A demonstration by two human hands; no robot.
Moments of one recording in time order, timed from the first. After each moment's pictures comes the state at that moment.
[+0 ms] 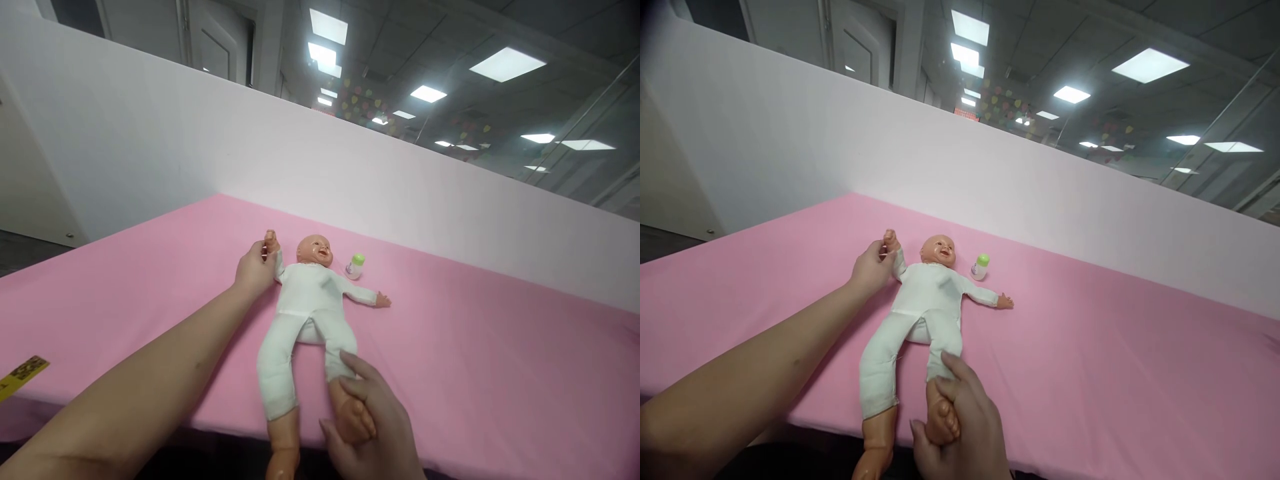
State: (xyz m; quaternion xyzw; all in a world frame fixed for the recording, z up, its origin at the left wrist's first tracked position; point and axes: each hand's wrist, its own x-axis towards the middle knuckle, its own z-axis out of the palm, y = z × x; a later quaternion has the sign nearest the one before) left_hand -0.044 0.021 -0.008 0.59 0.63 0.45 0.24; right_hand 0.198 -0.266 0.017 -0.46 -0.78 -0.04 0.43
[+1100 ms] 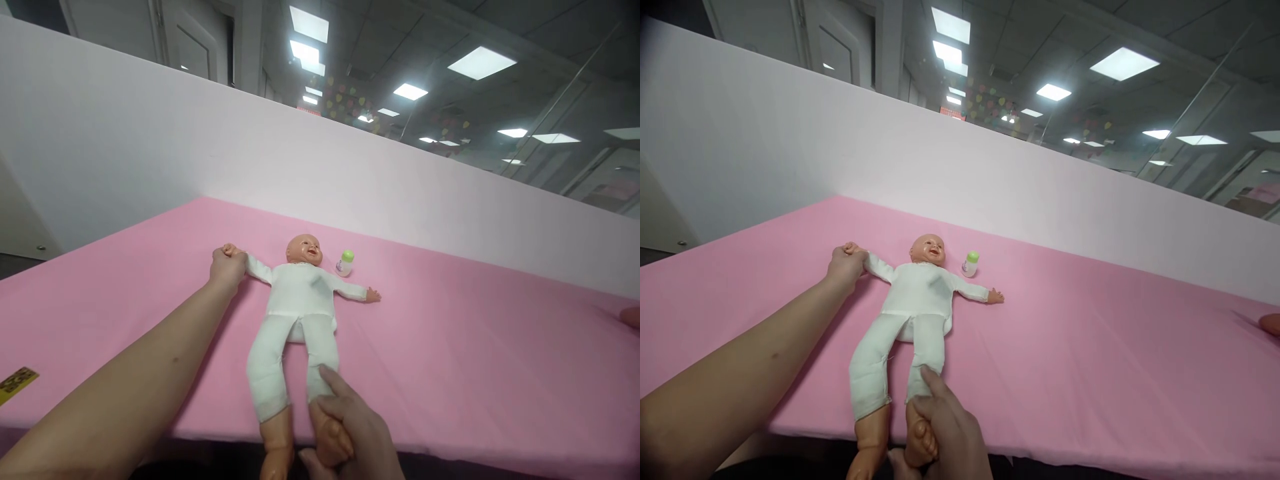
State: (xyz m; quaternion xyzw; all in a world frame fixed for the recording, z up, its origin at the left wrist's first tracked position) left_hand -0.073 0.055 -0.027 0.41 0.69 0.49 0.33; right_hand 0.199 -0.284 -0.020 -0.45 -0.79 0.08 0.41
